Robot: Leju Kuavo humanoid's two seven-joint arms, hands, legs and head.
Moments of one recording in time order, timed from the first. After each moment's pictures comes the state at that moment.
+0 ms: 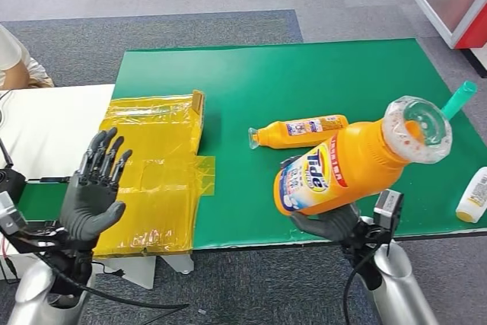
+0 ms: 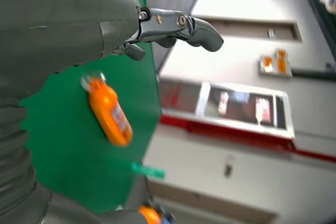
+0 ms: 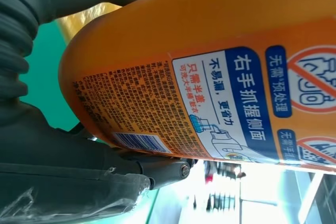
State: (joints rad) left arm -0.01 0.03 -0.18 -1.71 0.41 -0.42 -0.29; right arm -0.12 -0.04 0.26 -1.51 -0.27 0.48 -0.44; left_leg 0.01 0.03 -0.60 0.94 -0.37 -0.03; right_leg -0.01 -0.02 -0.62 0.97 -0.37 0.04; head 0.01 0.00
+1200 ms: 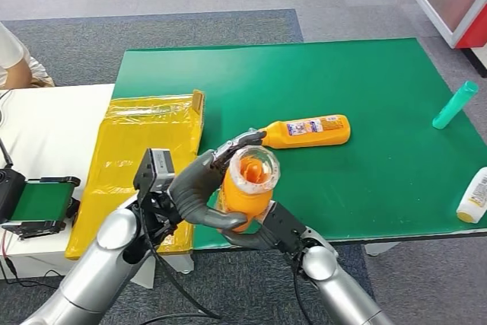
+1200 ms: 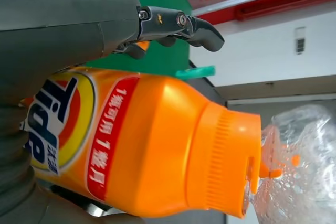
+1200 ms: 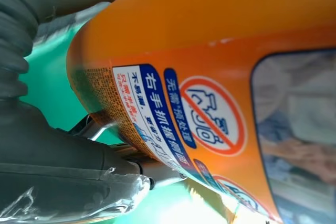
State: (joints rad) left arm -0.38 0.00 -0.65 -1.51 0.29 -0.45 -0.05; right arm -0.25 0.05 0.56 -1.19 0.08 0.10 -0.36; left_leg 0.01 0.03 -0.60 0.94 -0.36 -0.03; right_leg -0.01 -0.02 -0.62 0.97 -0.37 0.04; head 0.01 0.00
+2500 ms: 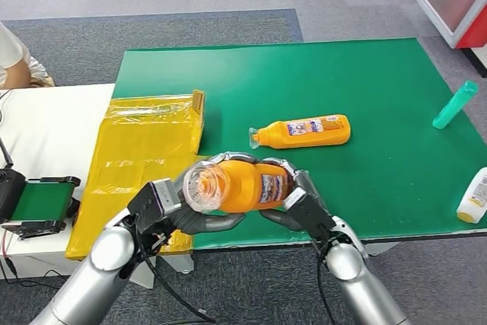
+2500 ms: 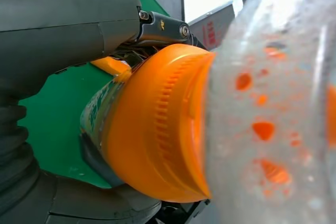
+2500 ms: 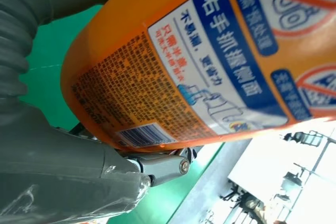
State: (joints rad) left arm -0.31 0.05 -0.65 -1.59 0.03 -0.34 -0.11; right arm -0.19 0.02 0.40 -1.35 0.23 -0.06 -0.33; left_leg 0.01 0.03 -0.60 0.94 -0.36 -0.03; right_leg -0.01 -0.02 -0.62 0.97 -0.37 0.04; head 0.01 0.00
